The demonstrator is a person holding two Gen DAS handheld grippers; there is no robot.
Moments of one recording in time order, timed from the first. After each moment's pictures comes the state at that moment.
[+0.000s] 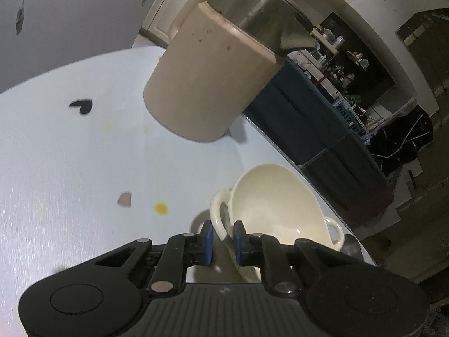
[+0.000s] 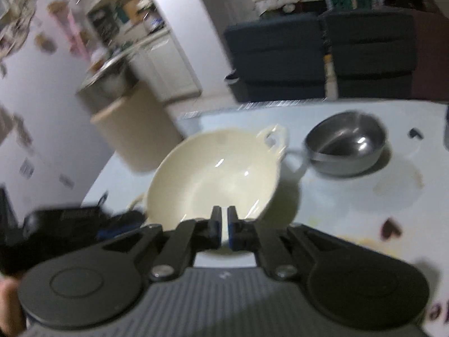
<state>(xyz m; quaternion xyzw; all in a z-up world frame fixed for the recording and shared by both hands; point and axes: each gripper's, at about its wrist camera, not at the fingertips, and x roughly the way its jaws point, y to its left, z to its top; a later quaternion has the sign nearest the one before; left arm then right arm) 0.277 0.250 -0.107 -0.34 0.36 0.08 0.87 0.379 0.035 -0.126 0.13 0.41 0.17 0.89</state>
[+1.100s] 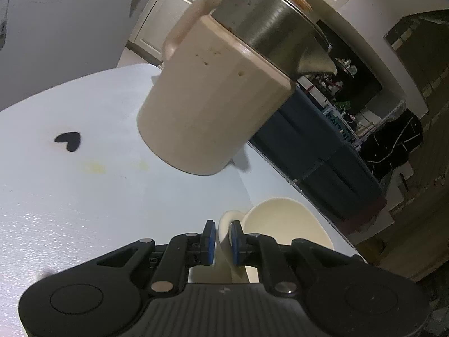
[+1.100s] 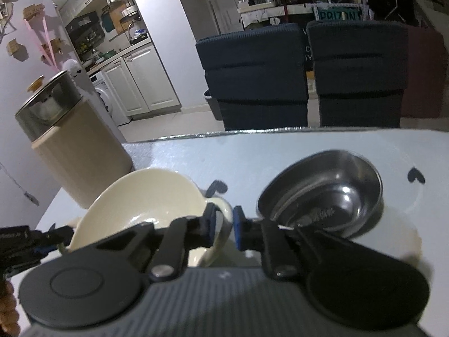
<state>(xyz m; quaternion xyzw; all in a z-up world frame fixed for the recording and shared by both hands) 0.295 0.284 -0.115 -0.34 0.33 0.05 0.88 0.440 0.017 -0.153 0.10 0.39 0.15 0.90</state>
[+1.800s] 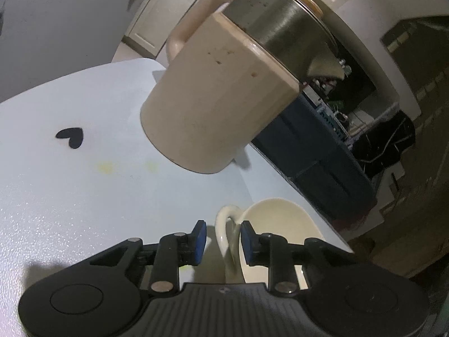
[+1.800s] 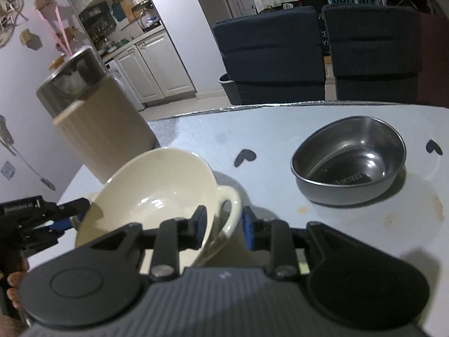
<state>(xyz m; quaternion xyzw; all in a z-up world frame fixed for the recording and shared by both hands) 0.295 0.297 -0.122 -0.34 0.33 0.03 0.88 0.426 0.039 -0.158 0.11 0.42 0.18 0.88</state>
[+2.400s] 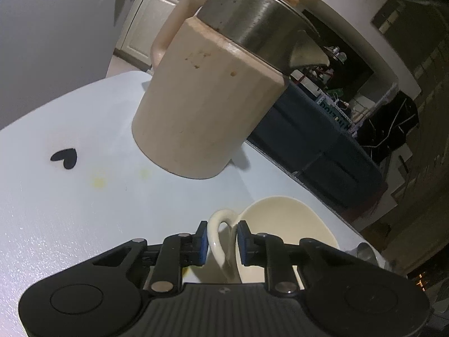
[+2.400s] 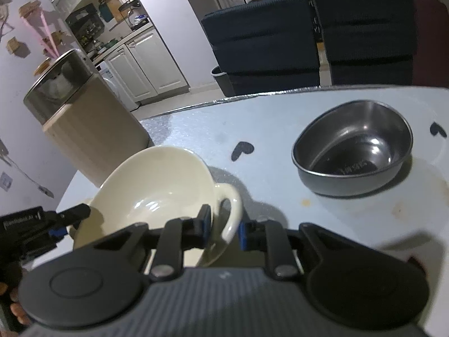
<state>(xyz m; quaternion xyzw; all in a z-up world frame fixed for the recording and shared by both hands) 0.301 0.284 -0.116 -0.29 0.34 0.03 0.90 0.432 0.046 -0.163 0.13 0.43 0.17 0.88</state>
